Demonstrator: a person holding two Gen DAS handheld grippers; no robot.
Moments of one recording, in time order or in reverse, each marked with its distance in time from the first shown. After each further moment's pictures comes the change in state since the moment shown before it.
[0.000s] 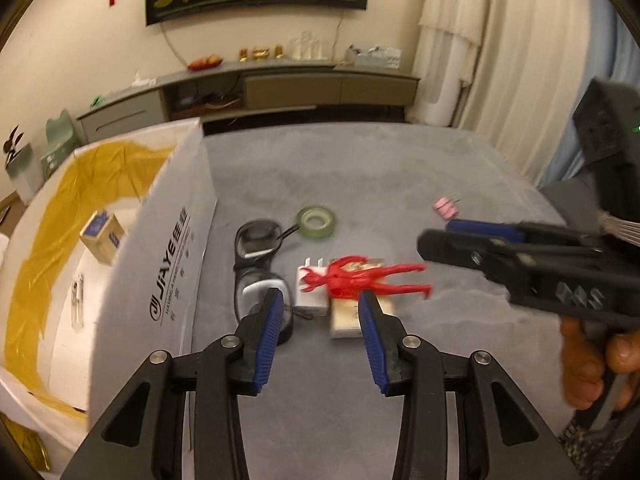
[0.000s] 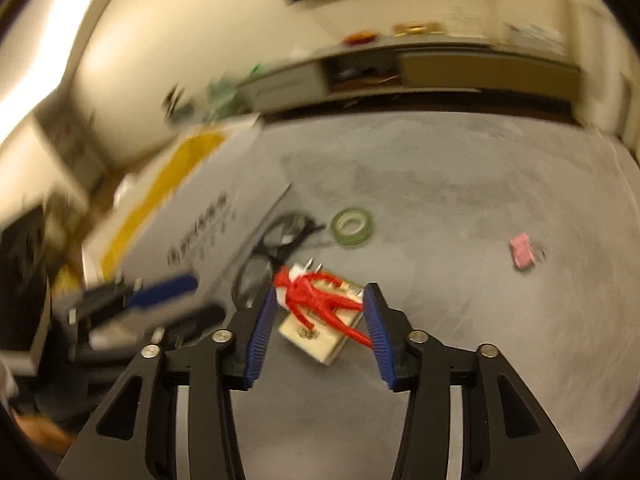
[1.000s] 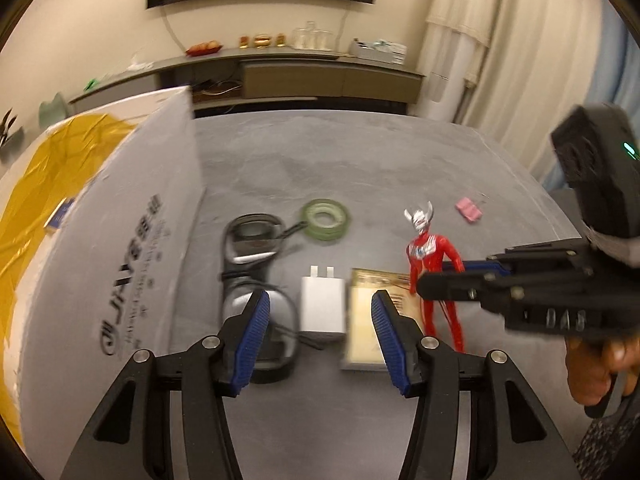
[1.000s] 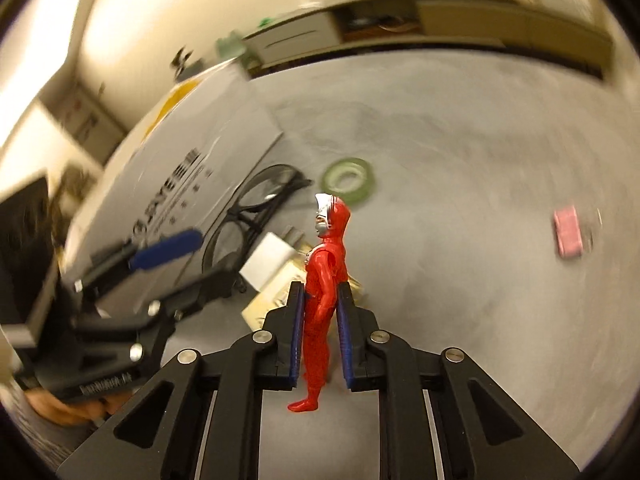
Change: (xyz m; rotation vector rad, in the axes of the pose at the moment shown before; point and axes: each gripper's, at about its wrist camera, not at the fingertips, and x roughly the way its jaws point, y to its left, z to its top) left arm 0.052 0.008 0.006 -0.013 0.009 -0.064; right arm 0.046 -0.054 -0.008 0.148 0.149 0.113
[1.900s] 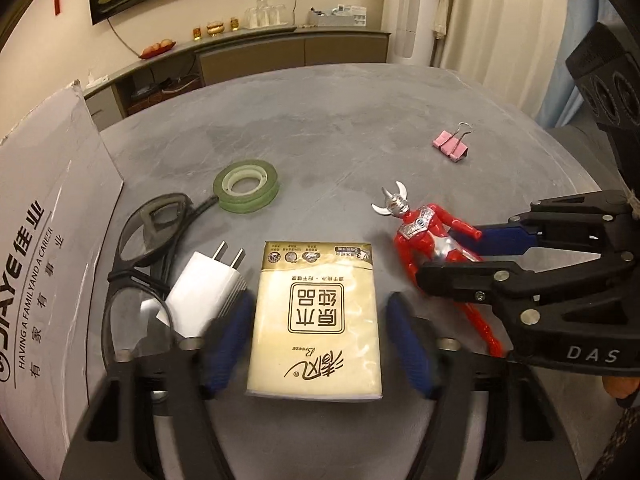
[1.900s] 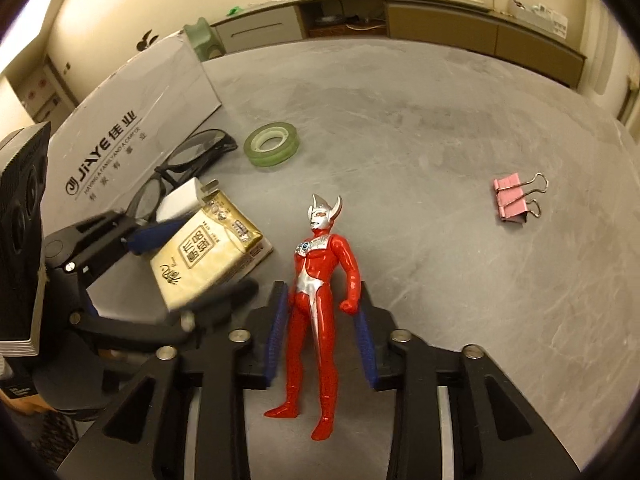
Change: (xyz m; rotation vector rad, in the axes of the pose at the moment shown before) left arm 0.065 -0.044 -0.010 0.158 0.080 -0.001; right arm 0.004 -0.023 -0.026 -0.091 0.005 -0.205
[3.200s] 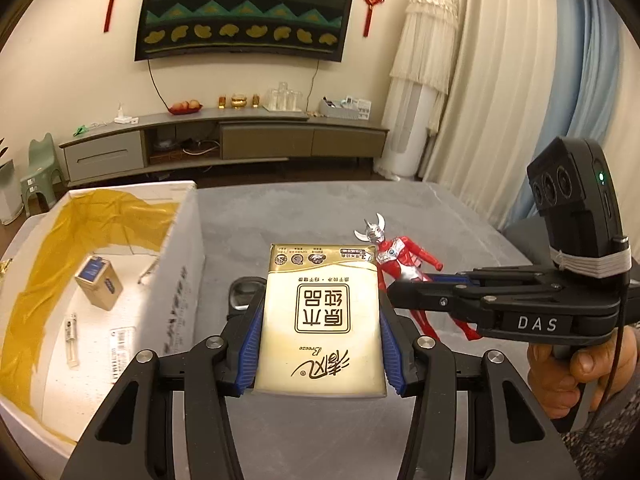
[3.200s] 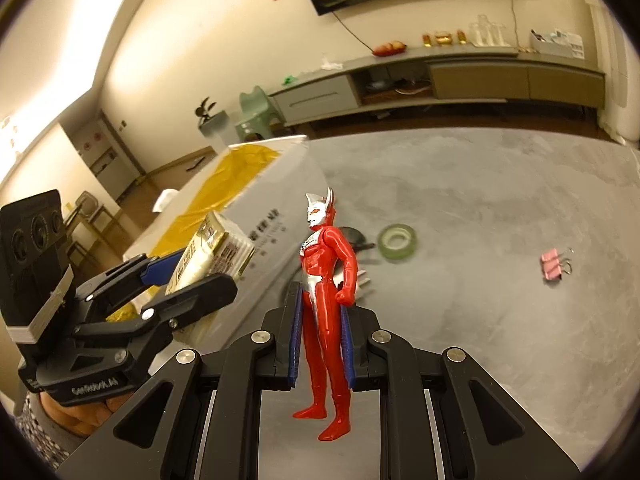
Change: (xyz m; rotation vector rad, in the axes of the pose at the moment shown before) left arm -0.166 0.049 -0.002 -0.126 -0.310 -0.074; right arm -0.090 0.083 0.023 0.008 -0.248 0.212
